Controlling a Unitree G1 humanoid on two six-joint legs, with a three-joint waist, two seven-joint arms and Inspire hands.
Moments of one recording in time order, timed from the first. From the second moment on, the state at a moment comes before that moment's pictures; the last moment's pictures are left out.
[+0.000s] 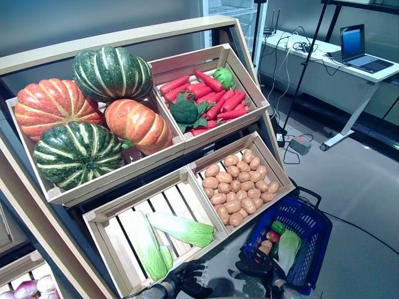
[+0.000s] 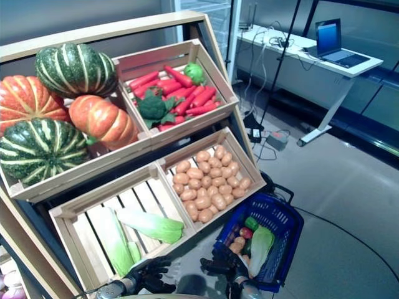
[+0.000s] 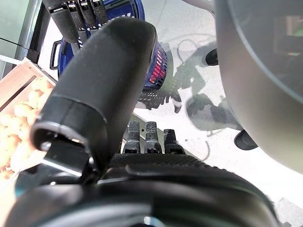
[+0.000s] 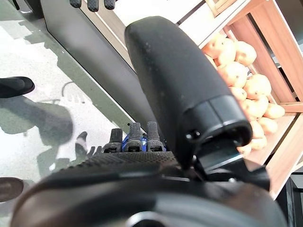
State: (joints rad) left arm 0.02 0.24 -0.47 1.08 -0.19 -0.27 -0.23; right arm 0.02 -0.14 0.36 1.09 0.64 -0.26 0.10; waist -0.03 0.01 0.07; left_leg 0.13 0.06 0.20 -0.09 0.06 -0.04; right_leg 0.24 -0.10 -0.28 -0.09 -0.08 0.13
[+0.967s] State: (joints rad) left arm 0.02 0.26 -0.51 1.01 -0.23 -0.34 -0.37; right arm 0.01 -0.14 0.33 1.10 0.68 -0.16 0.14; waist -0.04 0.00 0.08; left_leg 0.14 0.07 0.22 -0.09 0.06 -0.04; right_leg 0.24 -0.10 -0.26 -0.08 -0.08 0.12
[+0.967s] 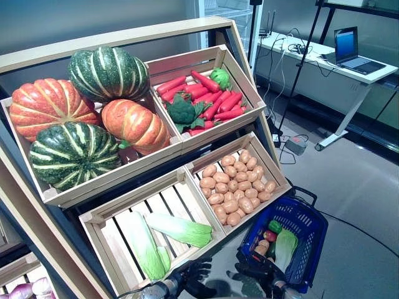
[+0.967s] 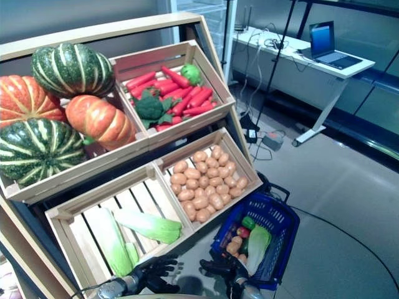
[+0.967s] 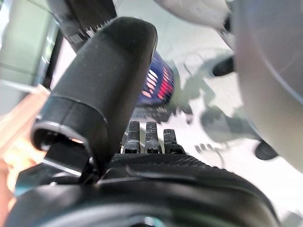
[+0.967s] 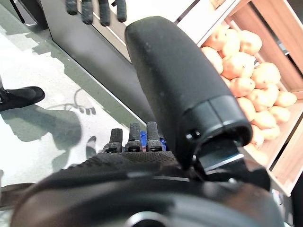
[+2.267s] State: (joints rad) left arm 0.02 0.33 -0.21 0.67 -0.03 -0.33 0.52; right arm 0.10 -0.20 0.33 0.81 0.67 -0.16 0.18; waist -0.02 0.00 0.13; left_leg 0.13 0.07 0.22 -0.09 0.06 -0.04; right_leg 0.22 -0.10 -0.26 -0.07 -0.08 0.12
